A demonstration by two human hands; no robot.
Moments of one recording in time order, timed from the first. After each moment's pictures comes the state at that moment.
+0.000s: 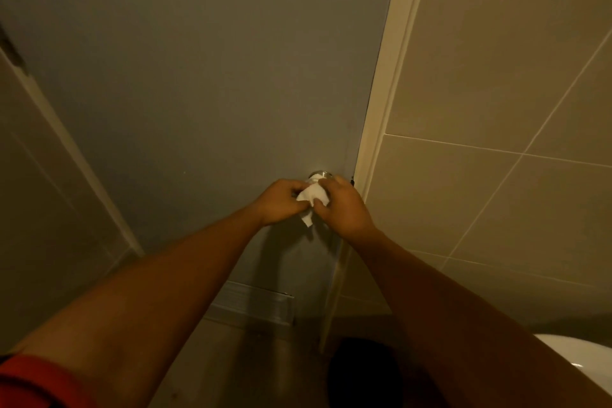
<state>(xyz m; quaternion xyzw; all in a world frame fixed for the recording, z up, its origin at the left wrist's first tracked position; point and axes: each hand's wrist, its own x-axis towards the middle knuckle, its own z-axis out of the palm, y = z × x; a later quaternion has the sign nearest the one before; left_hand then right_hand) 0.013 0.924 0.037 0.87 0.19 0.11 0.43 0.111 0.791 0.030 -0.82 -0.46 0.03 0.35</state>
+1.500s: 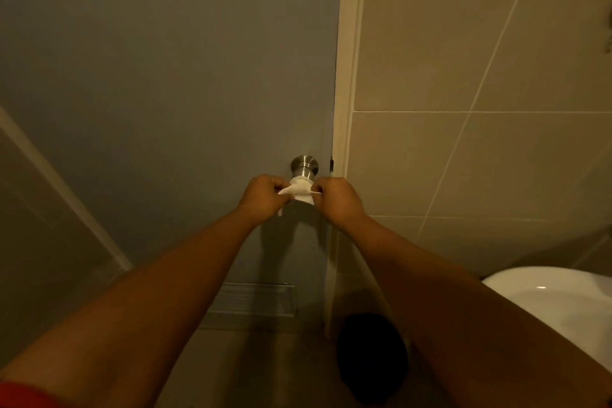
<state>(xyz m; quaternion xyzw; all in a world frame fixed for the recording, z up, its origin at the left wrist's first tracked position) -0.022 0.899 0.040 0.89 0.25 0.14 0.35 0.072 0.760 0.034 -0.88 -0.36 0.05 0.30</state>
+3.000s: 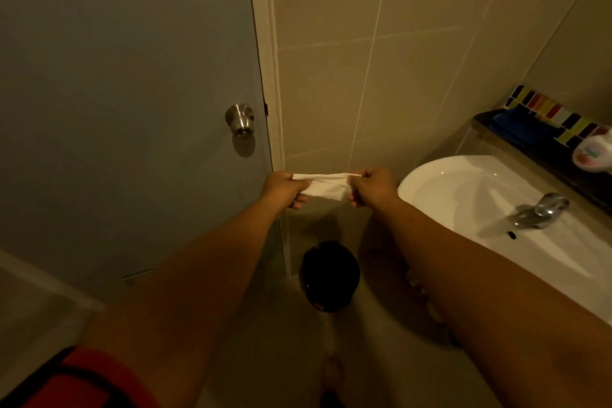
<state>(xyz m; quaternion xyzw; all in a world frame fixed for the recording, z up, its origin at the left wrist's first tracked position) -0.042 0.781 -0.010 0.72 0.22 -0.05 0.65 -0.005 0.598 -0.002 -0.80 0.10 0.11 0.58</state>
